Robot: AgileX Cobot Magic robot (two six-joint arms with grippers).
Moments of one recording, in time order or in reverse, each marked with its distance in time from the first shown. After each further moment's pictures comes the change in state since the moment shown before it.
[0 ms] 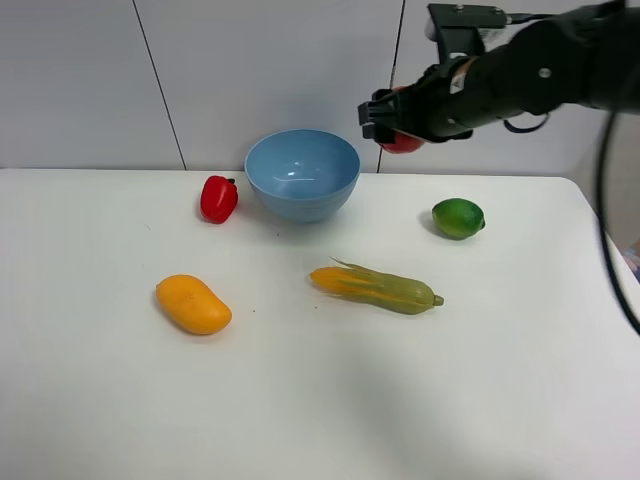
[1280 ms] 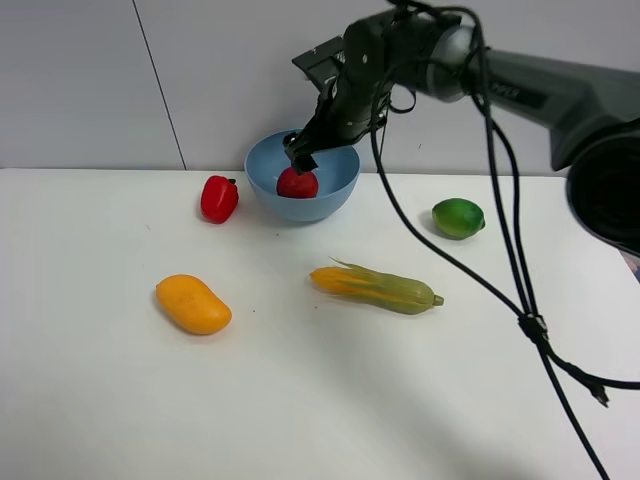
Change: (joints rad) left arm 0.000 0.000 0.000 -0.001 0.001 0.000; right arm 0.097 0.456 -0.650 -0.010 0.513 -0.380
